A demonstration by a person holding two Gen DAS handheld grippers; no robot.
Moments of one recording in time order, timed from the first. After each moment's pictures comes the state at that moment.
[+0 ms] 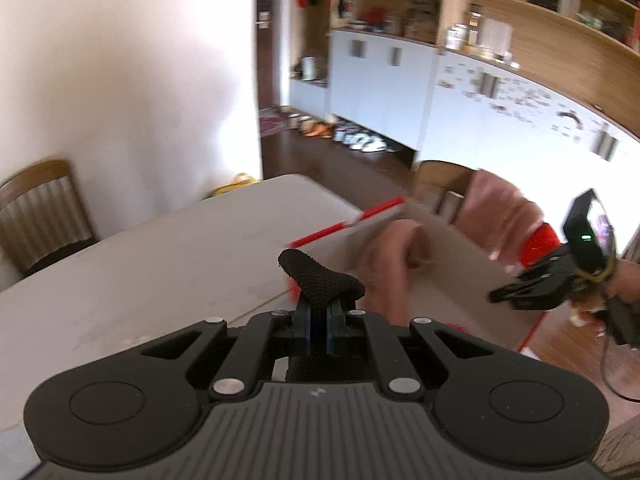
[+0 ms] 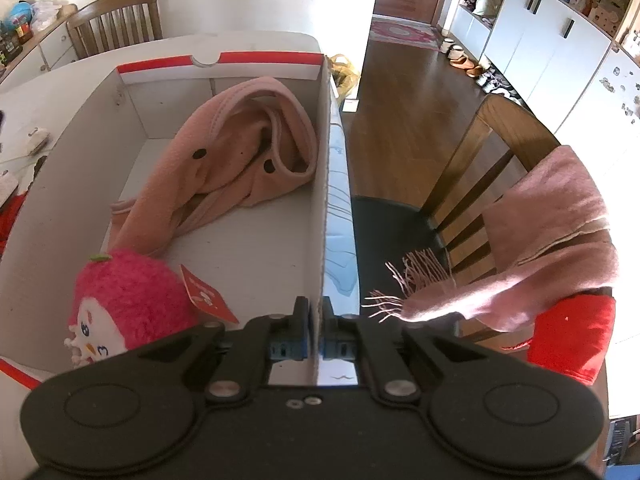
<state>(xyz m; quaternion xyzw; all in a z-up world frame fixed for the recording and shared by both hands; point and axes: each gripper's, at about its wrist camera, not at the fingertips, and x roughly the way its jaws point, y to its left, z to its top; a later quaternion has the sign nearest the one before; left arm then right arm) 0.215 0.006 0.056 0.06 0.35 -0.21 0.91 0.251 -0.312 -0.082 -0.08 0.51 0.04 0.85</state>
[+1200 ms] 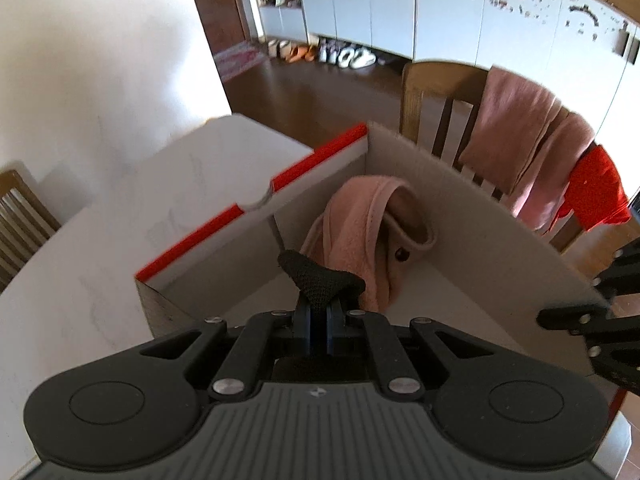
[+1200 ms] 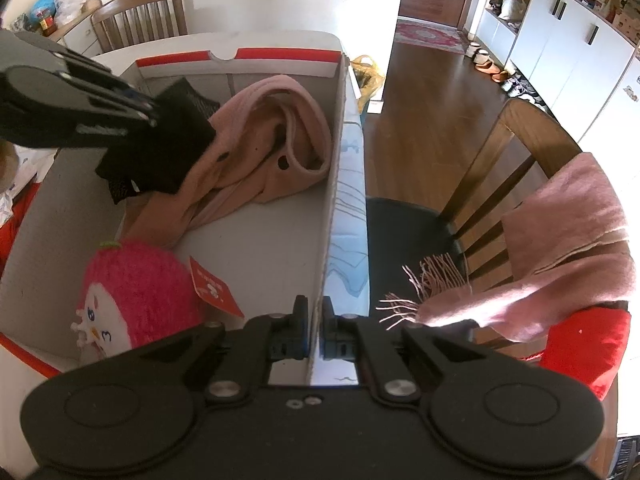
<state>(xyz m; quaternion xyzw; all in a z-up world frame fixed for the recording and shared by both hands) 0.322 -0.145 -0.060 0.17 0.45 -0.19 0.86 0.252 -0.319 -0.086 -0.07 0.52 0.08 0.85</state>
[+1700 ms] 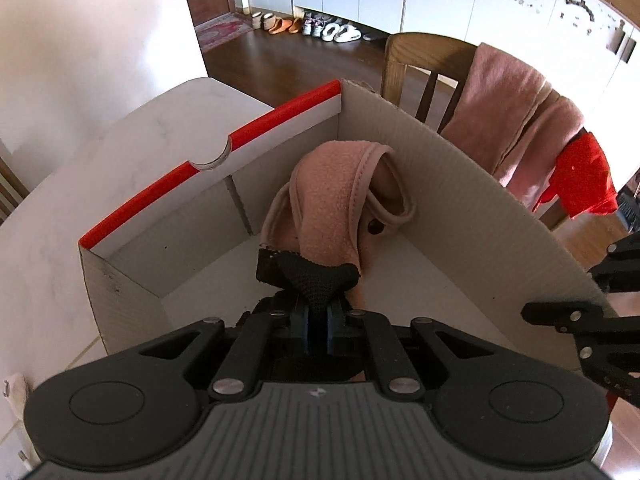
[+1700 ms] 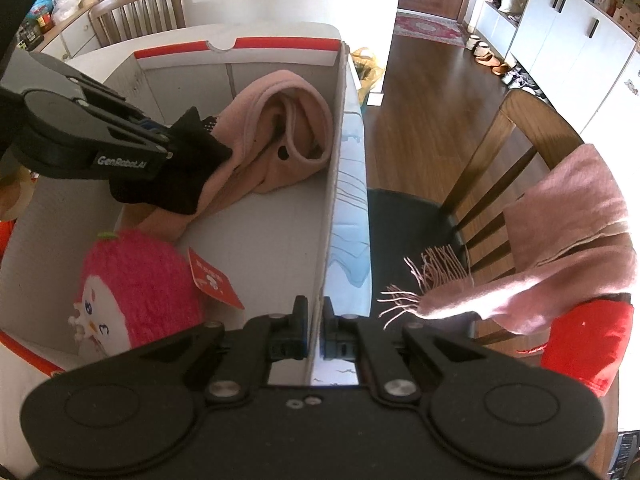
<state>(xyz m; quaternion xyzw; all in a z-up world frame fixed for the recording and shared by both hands) 0.325 -0.151 -0.077 0.14 0.49 -0.21 0.83 0.252 -0.317 -0.089 -0.07 0.52 0.07 0.85</state>
